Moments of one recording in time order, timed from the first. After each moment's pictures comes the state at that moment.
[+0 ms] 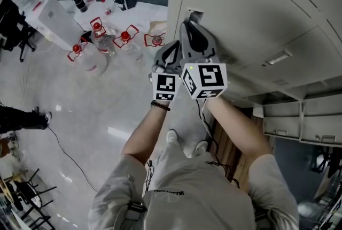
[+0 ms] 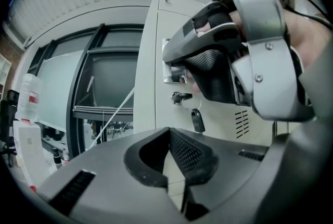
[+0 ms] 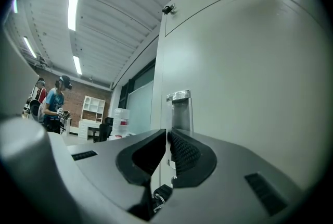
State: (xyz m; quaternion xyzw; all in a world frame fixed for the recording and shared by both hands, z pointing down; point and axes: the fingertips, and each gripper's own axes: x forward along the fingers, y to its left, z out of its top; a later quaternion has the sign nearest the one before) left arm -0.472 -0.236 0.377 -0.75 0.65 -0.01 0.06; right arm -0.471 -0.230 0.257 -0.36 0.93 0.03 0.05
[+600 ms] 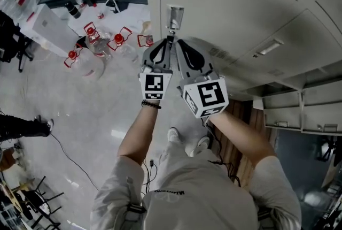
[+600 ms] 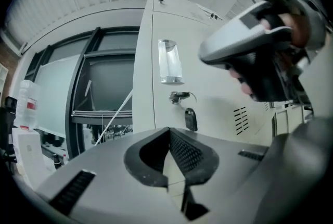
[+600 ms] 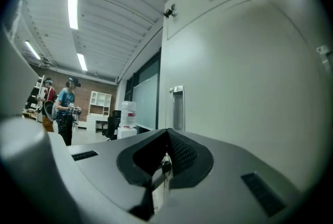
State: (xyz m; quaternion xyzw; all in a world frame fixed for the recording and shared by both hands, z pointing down) left arm -0.473 -0.235 0.377 -0.75 0.65 -0.02 0.08; right arm -0.427 -0.187 0.284 -0.33 0.94 0.02 0.00
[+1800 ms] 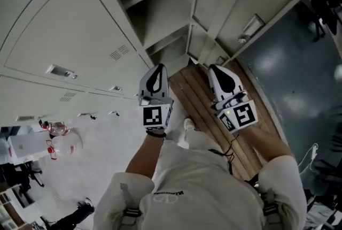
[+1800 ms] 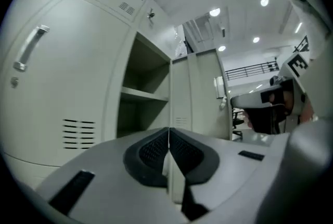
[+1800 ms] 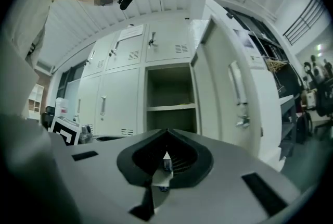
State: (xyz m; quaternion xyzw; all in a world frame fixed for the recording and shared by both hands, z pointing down) left arm 0.113 -0.144 0.379 -0.93 0.36 0.00 0.03; right arm 0.229 -0.058 0.337 -0.64 0.76 -0.01 0.03
